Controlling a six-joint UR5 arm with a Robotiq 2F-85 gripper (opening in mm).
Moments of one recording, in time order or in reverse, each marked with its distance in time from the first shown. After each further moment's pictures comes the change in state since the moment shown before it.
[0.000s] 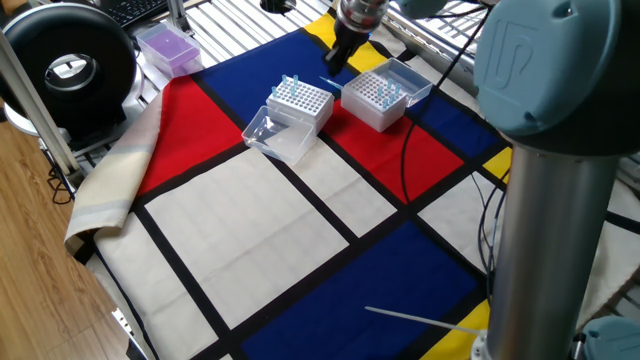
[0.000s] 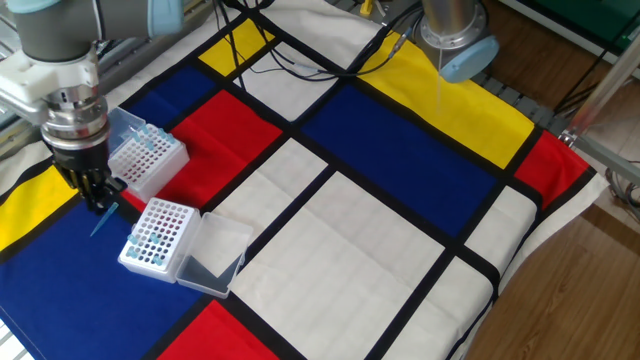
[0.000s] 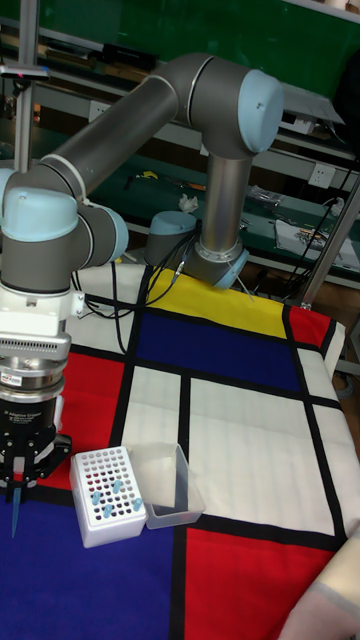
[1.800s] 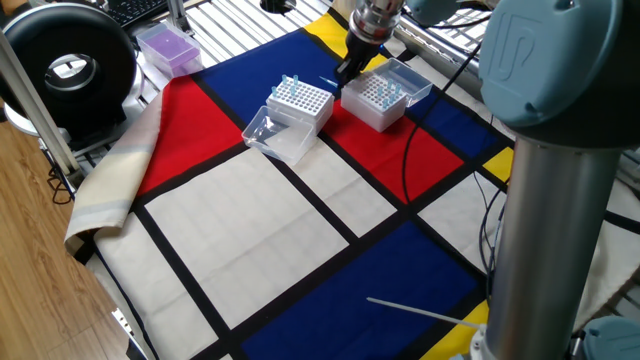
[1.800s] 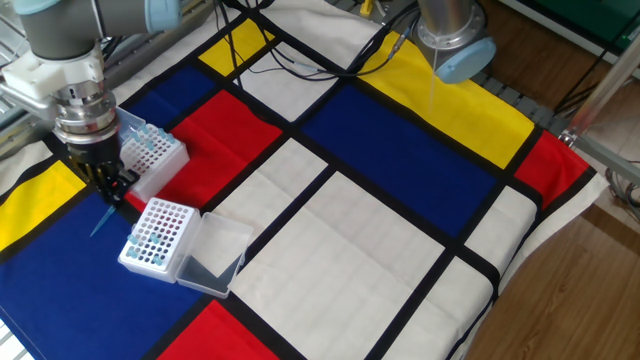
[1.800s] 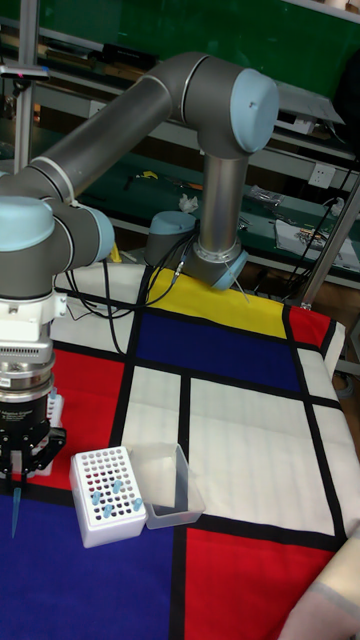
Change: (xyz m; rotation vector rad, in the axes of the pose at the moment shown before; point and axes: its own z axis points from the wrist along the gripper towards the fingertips) arm 0.037 -0.004 0.014 -0.054 0.057 0.009
